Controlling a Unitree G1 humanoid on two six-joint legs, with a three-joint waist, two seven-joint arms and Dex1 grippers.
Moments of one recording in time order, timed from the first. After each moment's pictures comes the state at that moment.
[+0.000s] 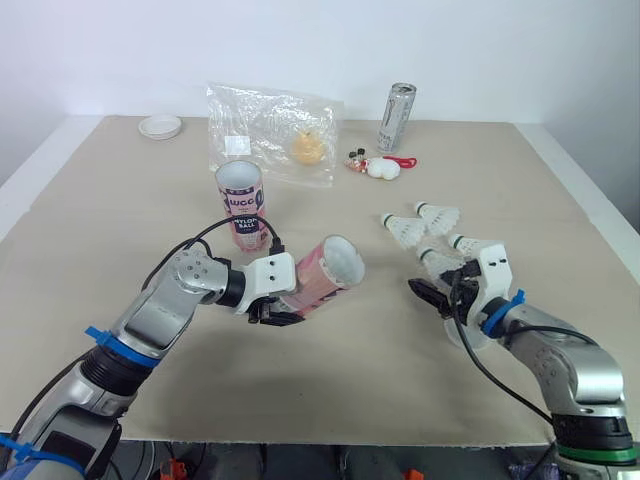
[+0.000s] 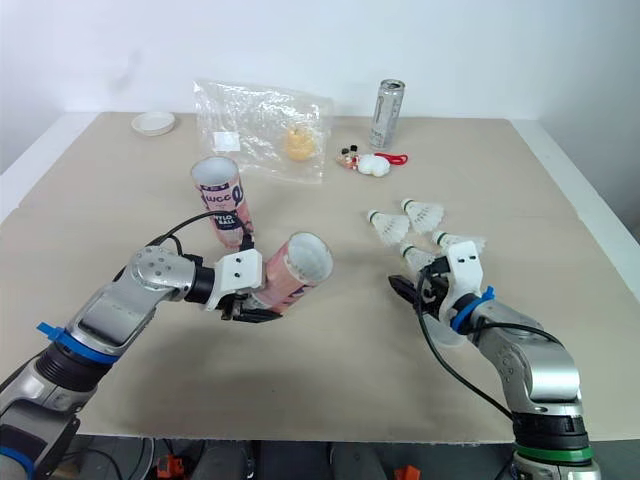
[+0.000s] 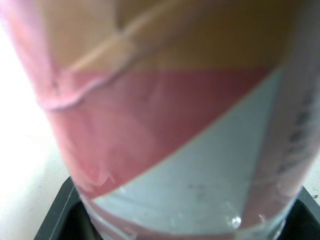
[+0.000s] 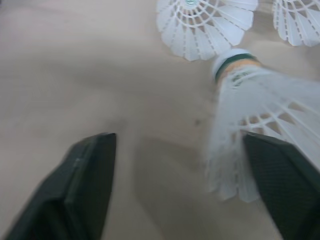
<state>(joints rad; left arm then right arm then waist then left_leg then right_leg) -0.58 0.63 -0.38 -0.16 -0.07 0.49 -1.12 -0.20 -0.57 -0.19 -0.20 0.47 0.75 0.47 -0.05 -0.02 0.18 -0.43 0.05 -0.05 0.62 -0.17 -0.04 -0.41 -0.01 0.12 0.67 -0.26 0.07</state>
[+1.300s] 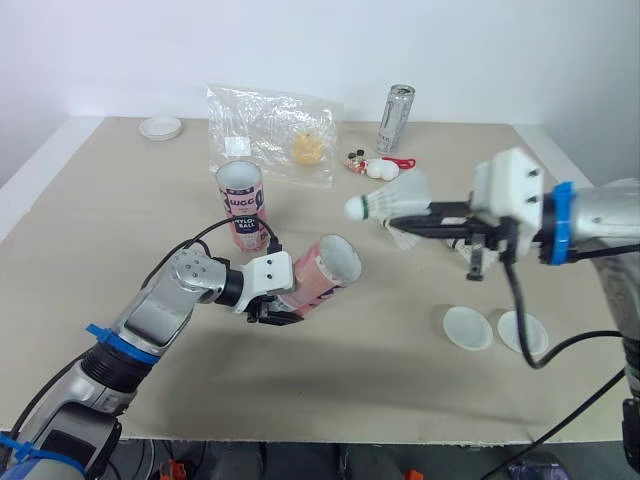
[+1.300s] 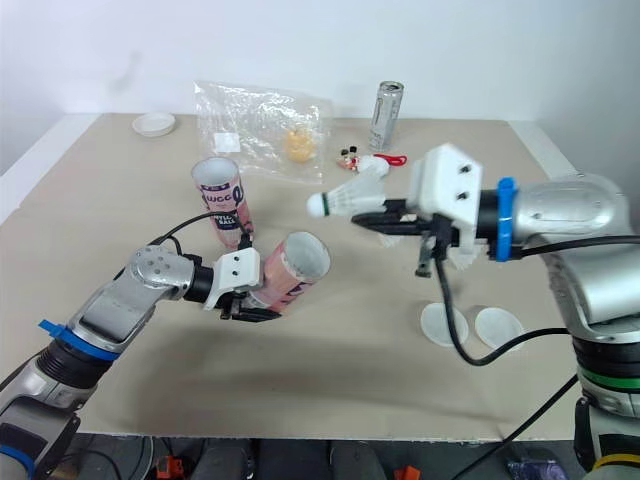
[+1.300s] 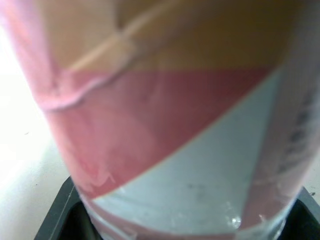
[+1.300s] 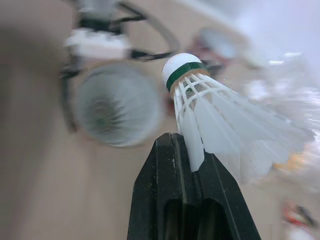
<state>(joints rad) -0.59 0.62 -0.38 -0.11 -0.09 0.46 -1.13 -0.66 -0.96 0.07 -0.37 0.43 0.39 1.18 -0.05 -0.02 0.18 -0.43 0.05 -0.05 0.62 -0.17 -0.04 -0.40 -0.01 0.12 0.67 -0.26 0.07</state>
